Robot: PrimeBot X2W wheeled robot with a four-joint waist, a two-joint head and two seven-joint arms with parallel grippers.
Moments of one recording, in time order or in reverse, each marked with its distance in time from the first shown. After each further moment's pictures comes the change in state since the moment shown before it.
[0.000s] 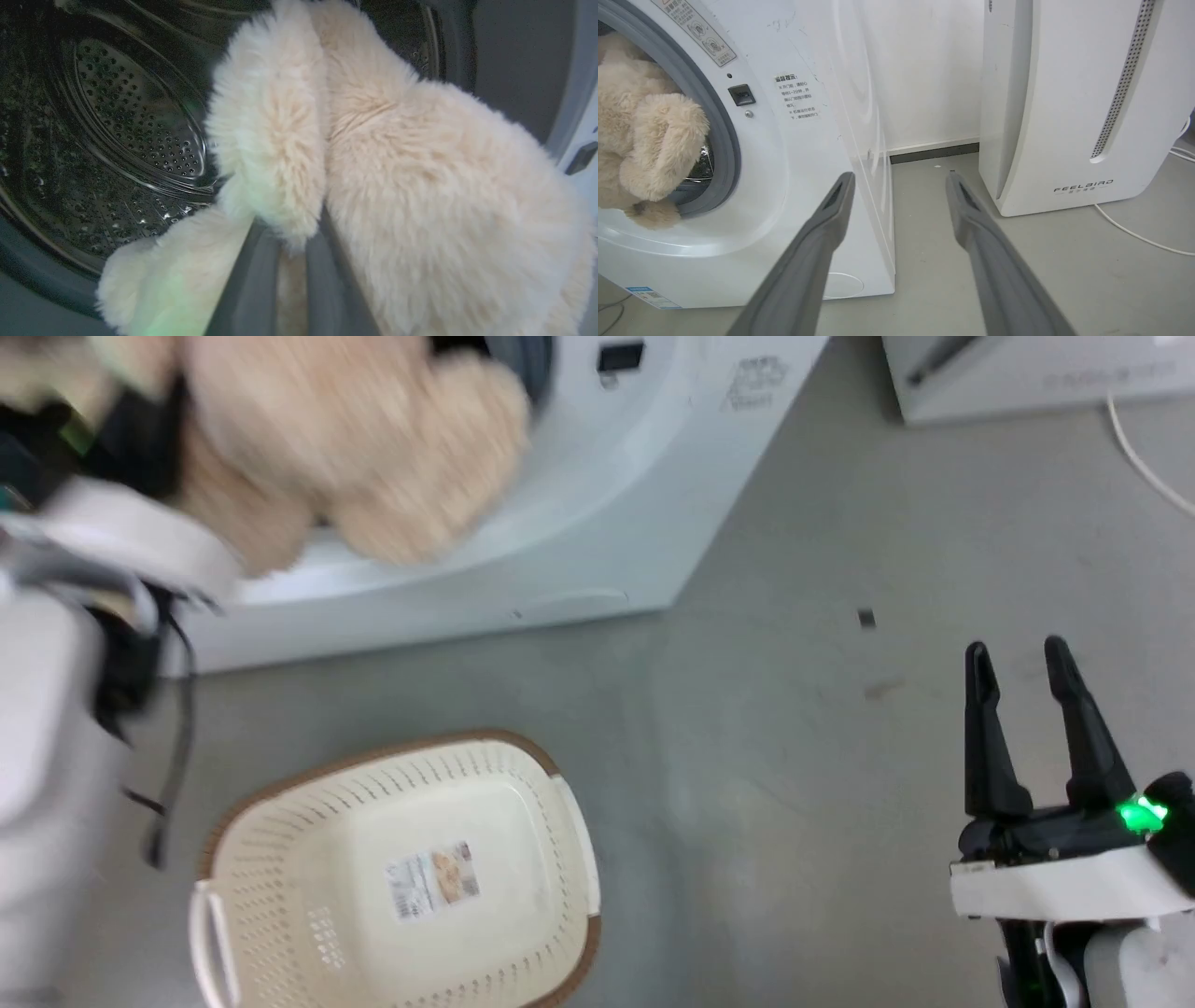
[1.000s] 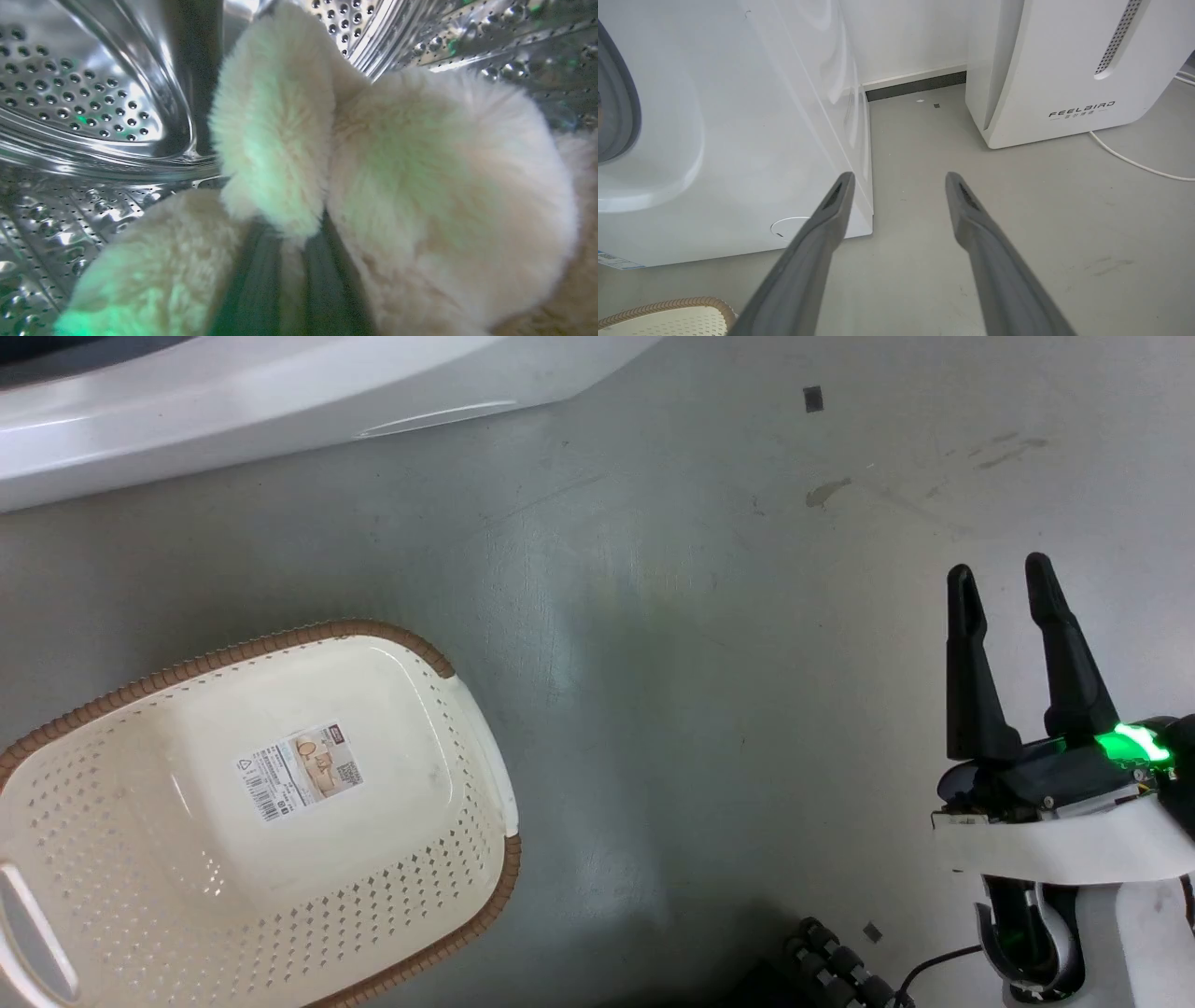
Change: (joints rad) left arm -0.776 0.081 -0.195 0.548 0.117 -0.133 0.119; right arm -0.104 0.000 0.065 -0.054 0.093 0.000 0.000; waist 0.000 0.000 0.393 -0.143
